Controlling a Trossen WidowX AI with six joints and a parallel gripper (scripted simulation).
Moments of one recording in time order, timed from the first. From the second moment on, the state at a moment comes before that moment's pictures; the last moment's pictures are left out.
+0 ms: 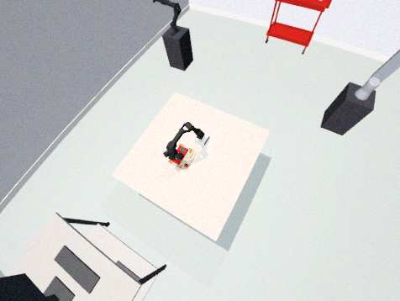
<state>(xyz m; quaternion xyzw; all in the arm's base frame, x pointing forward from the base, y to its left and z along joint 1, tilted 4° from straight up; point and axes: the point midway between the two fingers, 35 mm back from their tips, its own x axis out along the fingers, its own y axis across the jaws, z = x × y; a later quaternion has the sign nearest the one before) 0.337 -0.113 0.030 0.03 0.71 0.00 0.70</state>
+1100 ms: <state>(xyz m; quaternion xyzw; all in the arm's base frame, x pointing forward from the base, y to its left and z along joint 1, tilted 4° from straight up) 0.337 -0.113 0.029 0.02 0.71 0.01 0.70</state>
